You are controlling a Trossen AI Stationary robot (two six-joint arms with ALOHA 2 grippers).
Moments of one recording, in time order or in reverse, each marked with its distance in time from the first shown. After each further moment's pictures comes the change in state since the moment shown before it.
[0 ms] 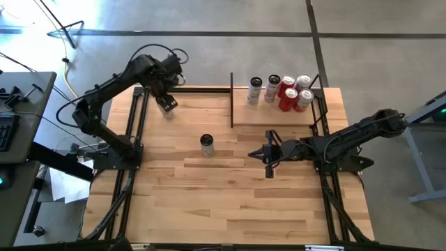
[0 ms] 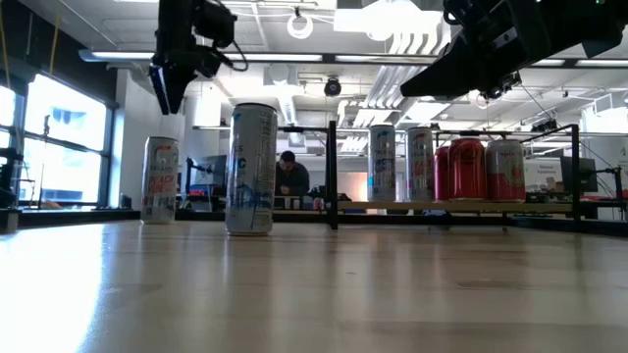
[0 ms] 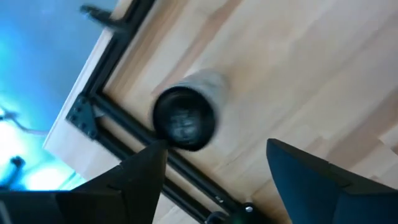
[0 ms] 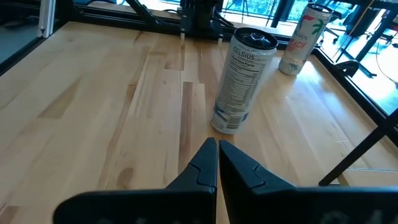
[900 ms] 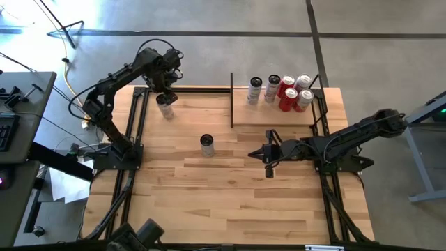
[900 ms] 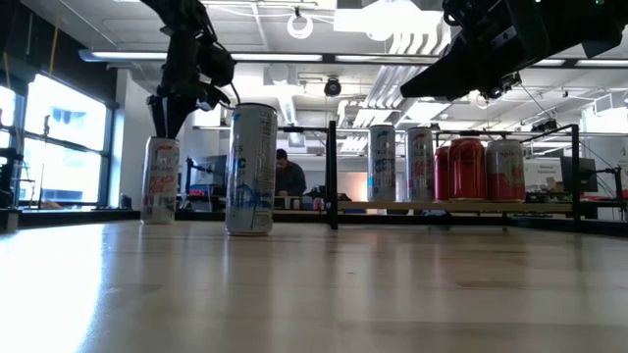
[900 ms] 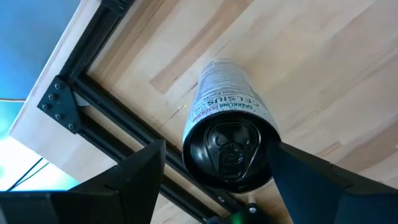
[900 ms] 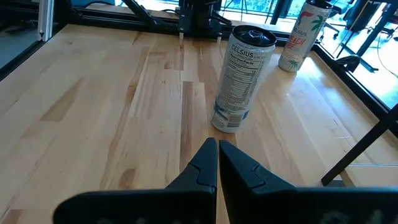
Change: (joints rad) left arm 0.168 0.164 -0.009 0.032 0.069 0.070; right arm 0.001 0.000 0.000 -0.003 -0.001 0.028
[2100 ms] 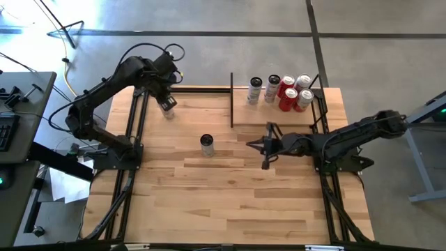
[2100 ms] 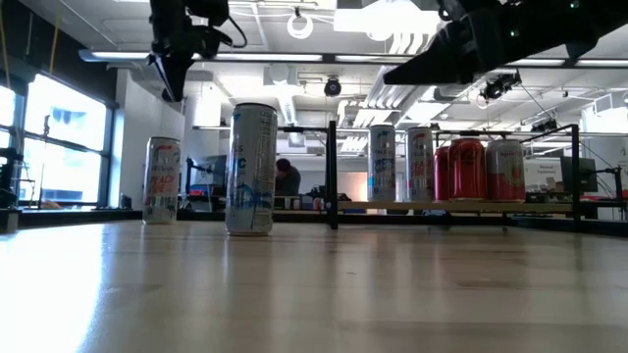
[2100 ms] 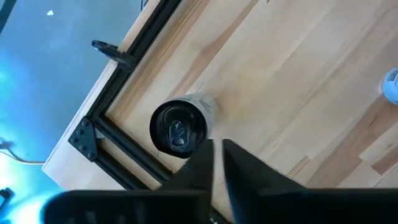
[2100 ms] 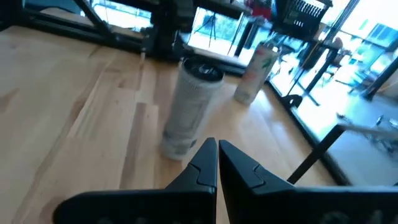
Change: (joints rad) left arm -0.199 -0.259 -0.003 0.037 -0.051 -0.077; right arm -0.080 0.000 0.000 0.118 0.055 -0.209
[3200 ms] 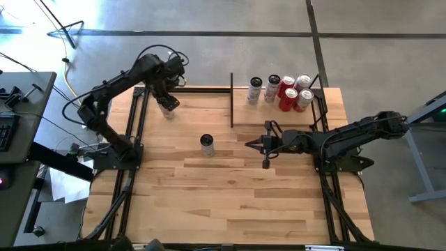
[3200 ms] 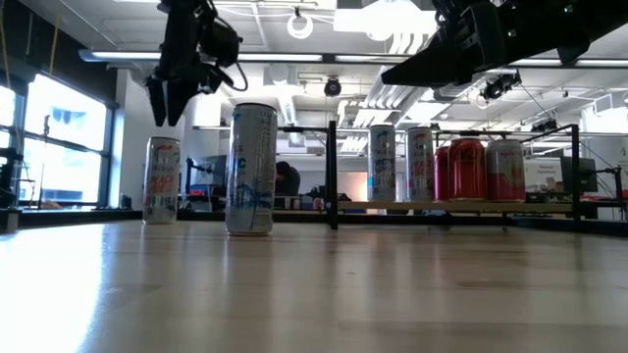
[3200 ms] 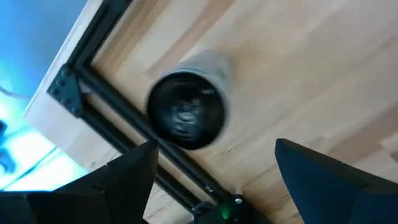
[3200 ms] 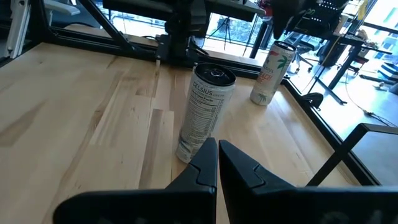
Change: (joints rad) left arm 0.052 0.170 0.001 -0.095 -0.009 -0.082; right arm -0.043 0.000 0.000 0.009 -0.116 0.052
